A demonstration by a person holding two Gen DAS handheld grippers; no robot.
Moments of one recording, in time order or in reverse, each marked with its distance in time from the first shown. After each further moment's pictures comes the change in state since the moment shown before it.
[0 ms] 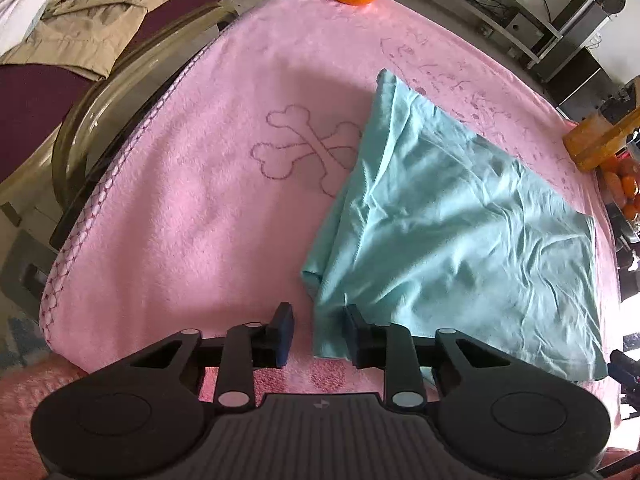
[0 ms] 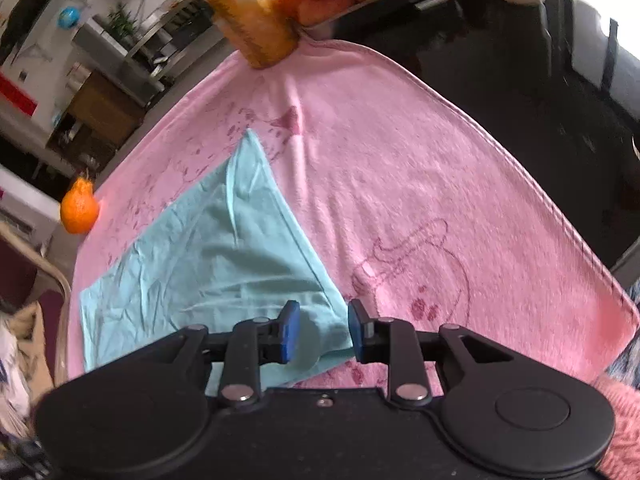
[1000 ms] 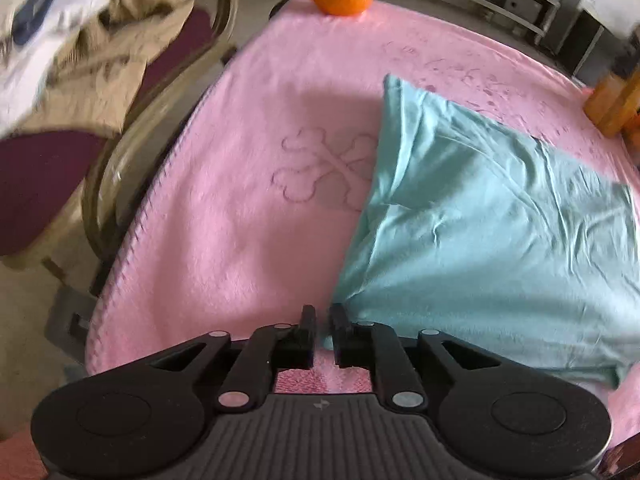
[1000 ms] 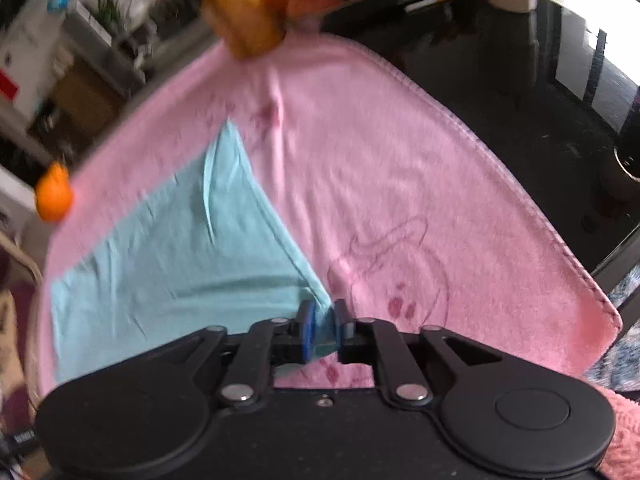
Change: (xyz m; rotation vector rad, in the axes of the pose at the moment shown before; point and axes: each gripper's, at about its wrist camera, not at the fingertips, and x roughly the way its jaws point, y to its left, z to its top) left arm -0.005 -0.013 0.001 0.177 -0.076 0.176; right arm 0.014 0.014 -0.010 -0.092 0.005 -0.120
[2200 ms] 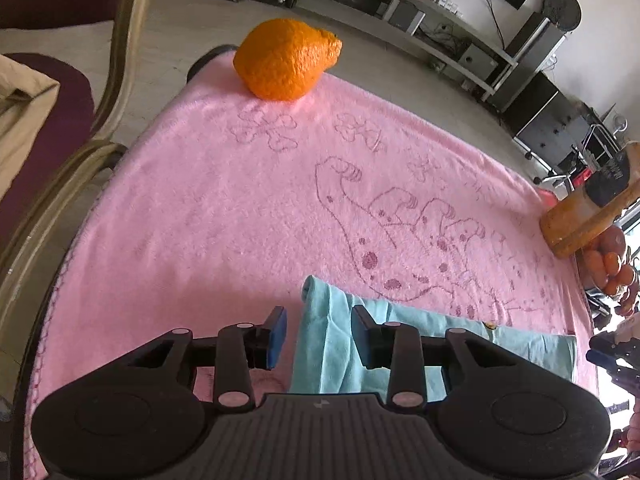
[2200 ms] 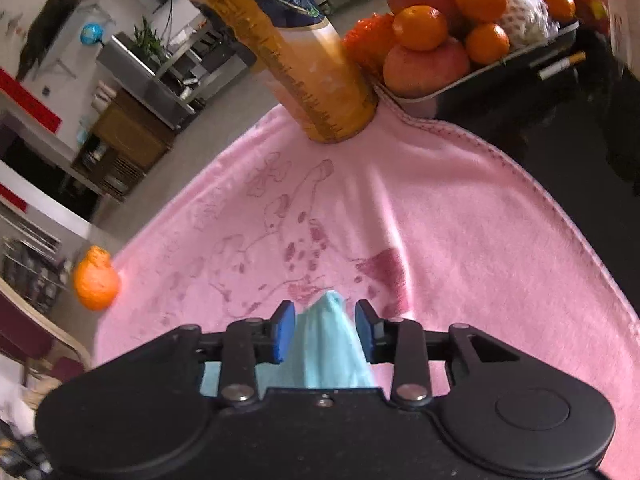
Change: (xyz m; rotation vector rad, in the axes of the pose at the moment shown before) left arm 0.073 -0.012 0.156 -0.109 -0.062 -0.292; right arm 0.075 0.052 0.145 0.021 -0.082 0.194
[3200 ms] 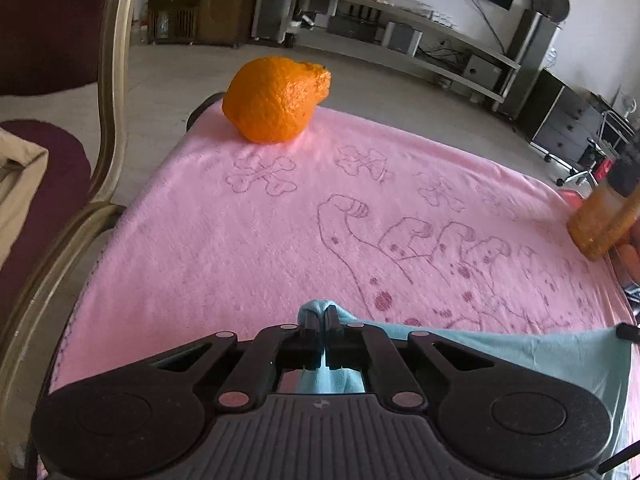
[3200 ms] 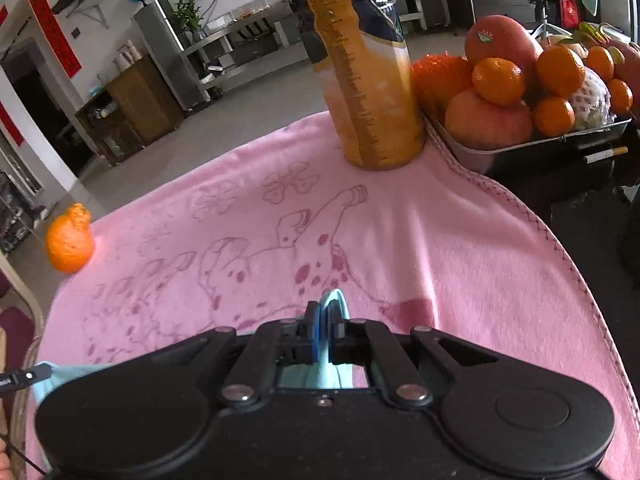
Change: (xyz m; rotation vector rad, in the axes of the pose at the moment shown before) left arm 0.021 -0.021 0.005 0.102 -0.126 0.129; right arm 0.025 0.035 0.005 -0.230 -0.068 -0.081
